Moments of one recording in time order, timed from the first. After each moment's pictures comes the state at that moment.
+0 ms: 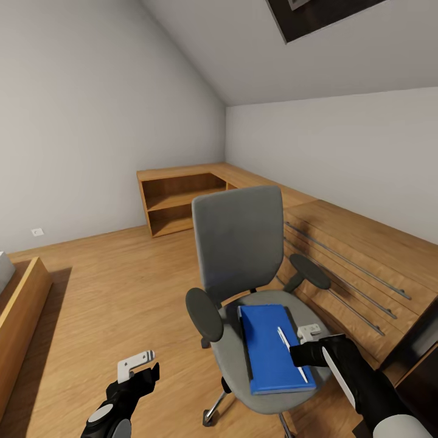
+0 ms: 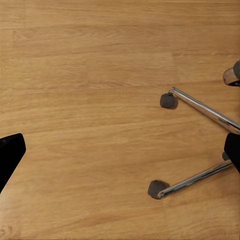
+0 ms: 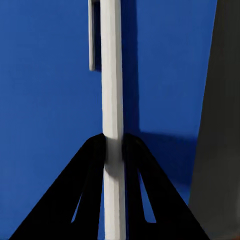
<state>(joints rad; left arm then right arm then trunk) 0.00 -0.04 -0.12 -1.53 0.38 0.48 0.45 -0.47 -0.18 0.11 -0.99 0.00 0.81 0.36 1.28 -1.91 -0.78</state>
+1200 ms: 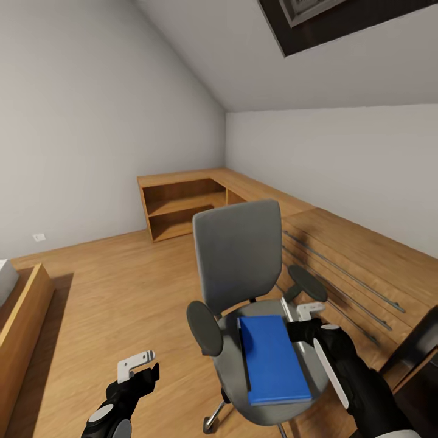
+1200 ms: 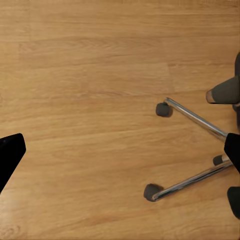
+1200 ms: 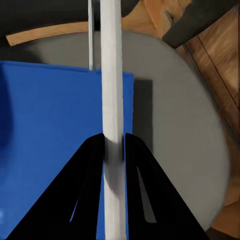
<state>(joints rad) 0.00 -0.04 -0.12 -1.53 0.37 0.48 0.46 -0.41 -0.11 0.11 -1.29 -0.01 0.79 0.06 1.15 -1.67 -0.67</state>
